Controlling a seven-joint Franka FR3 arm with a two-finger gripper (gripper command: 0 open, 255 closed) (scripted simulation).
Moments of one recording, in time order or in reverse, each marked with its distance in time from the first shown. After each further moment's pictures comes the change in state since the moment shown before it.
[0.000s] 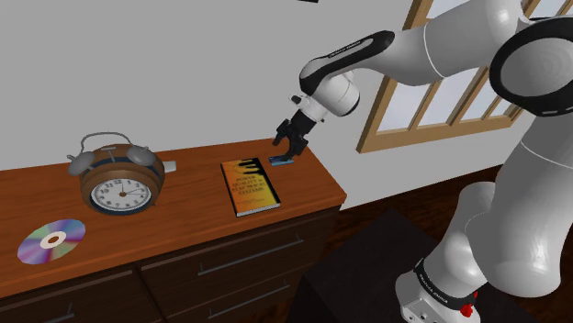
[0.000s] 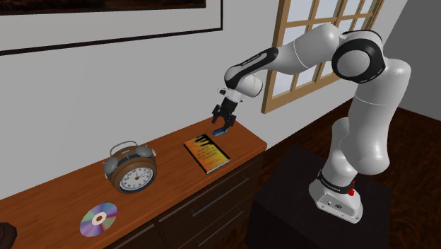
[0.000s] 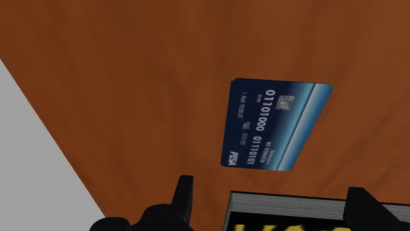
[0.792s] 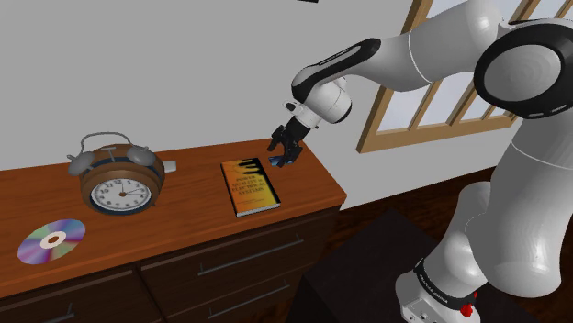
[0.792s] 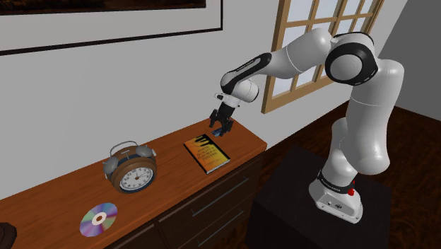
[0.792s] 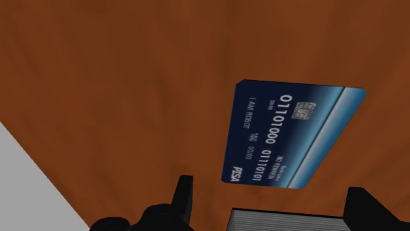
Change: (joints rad) arm 0.008 0.058 0.025 0.009 0.068 0.033 -0.043
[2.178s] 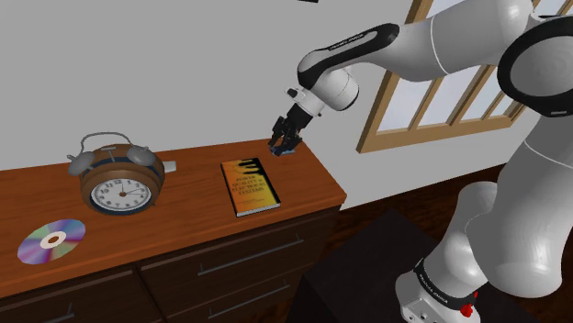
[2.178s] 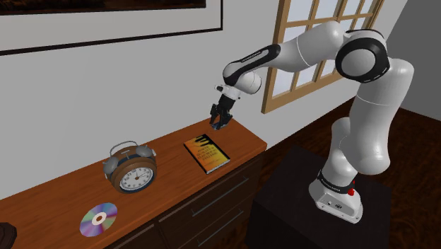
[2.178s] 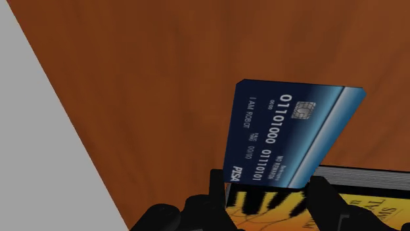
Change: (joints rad) arm 0.011 -0.082 -0.018 0.019 -0.104 -0.048 0.107
